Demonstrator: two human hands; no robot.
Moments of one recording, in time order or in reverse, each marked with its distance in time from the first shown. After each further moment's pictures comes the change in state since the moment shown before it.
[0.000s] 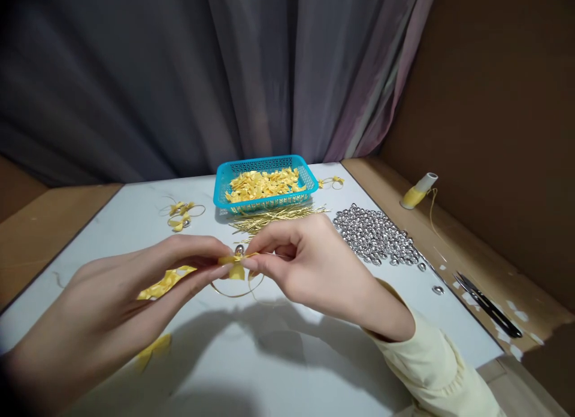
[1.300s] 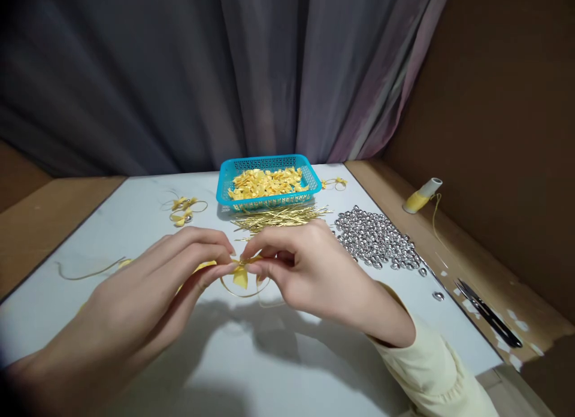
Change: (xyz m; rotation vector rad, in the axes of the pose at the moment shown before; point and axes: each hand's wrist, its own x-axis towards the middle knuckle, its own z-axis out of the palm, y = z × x) left_hand -0.011 -0.004 0.014 0.224 -0.050 0.057; right_hand 0.001 0.005 0.001 -0.177 -0.088 -0.137
